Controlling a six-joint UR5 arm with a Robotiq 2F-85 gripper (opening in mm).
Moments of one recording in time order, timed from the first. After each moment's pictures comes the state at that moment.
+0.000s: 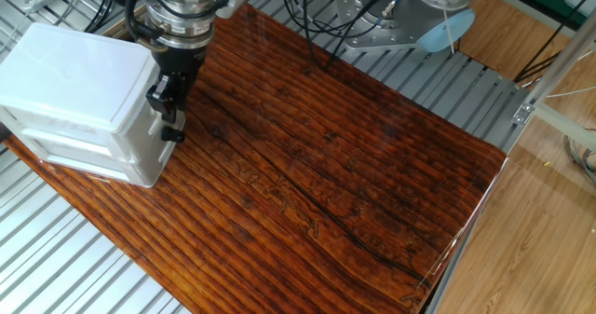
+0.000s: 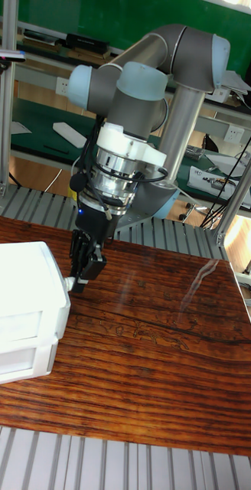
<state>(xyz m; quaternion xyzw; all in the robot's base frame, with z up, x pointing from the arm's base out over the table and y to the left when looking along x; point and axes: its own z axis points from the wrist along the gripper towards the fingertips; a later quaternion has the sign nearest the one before) 0.570 -0.076 0.145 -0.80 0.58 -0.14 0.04</state>
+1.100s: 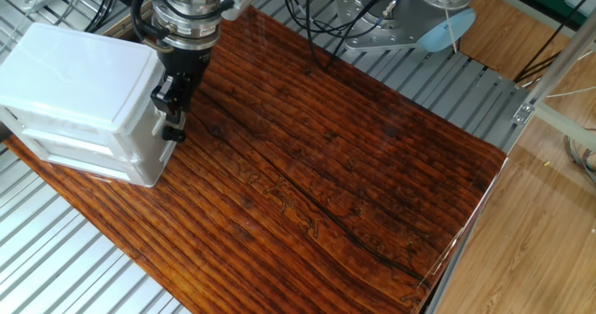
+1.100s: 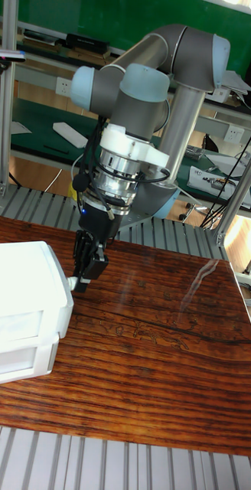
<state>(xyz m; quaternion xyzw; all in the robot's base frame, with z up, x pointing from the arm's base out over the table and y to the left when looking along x) 0.564 -0.069 0.141 -0.79 0.60 -0.14 0.04</state>
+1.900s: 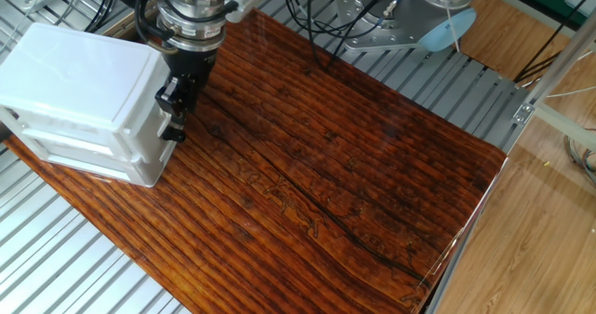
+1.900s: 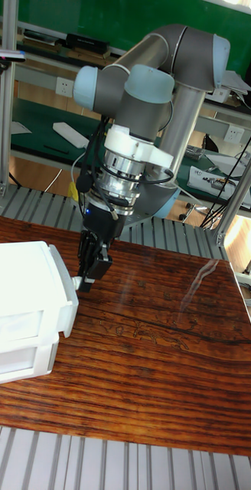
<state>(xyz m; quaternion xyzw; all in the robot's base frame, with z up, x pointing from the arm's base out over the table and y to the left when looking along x) 0.558 -0.061 0.140 -0.78 0.61 -0.13 0.04</state>
